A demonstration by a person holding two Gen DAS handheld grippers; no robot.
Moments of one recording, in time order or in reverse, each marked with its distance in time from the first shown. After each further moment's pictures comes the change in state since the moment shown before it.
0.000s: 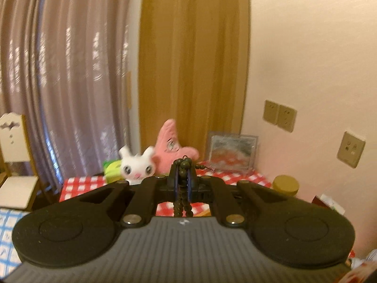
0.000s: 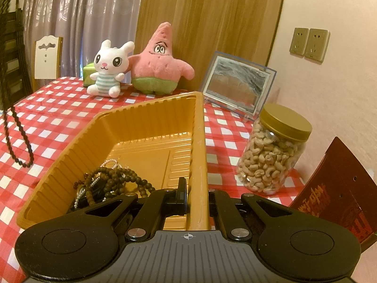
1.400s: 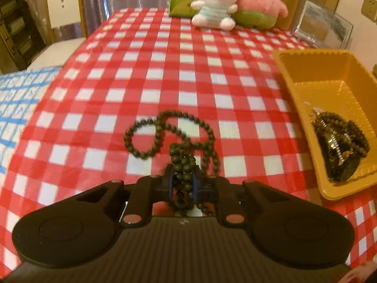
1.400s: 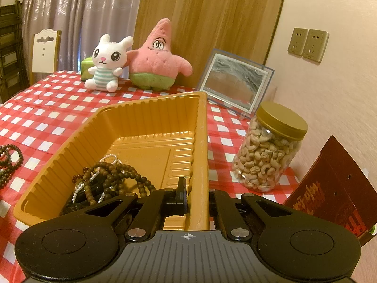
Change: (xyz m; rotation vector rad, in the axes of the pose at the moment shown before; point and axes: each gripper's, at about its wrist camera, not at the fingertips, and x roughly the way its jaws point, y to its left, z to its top) left arm 0.083 0.054 -0.259 -0.265 0.562 0.315; right arm -0.002 -0.001 -0.003 -0.009 0.013 -0.019
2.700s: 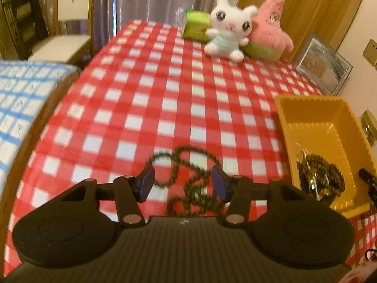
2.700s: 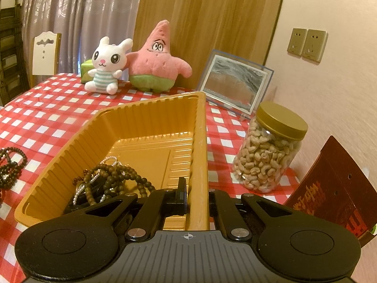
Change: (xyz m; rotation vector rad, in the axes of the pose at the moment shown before) left arm -0.025 0.042 0.035 -0.136 -0.006 -0.077; right arm -0.001 -0.002 0.003 0.009 -0.001 0.002
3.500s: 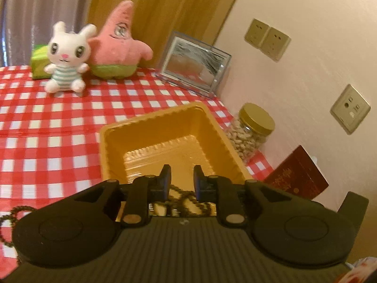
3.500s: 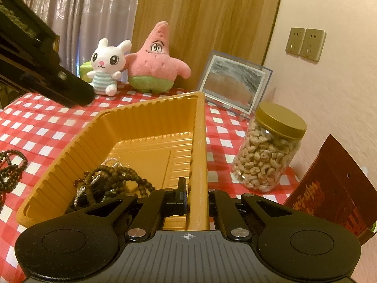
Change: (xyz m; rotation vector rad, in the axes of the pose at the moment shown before) left arm -0.010 -0.191 0.032 0.257 -0.072 -0.442; right arm -0.001 0.001 0.001 0.004 0.000 0.000
